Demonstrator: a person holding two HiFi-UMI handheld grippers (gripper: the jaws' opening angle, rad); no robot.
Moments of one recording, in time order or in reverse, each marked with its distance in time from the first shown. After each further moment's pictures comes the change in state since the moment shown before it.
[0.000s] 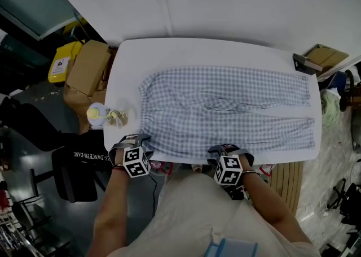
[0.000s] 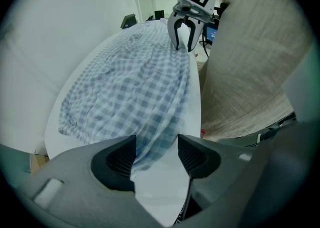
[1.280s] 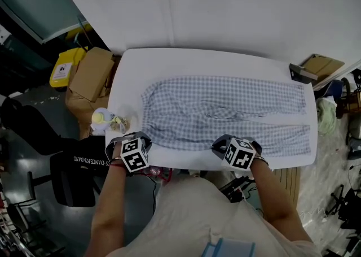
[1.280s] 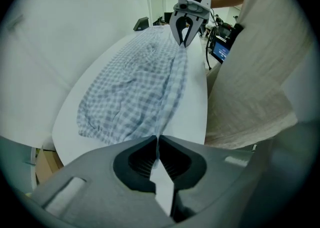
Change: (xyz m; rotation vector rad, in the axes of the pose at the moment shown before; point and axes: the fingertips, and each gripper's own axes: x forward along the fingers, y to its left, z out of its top) left arm -0.045 0.045 0.017 -0.095 0.000 -0.016; right arm -0.062 -0.067 0.022 0.147 -0.075 0.042
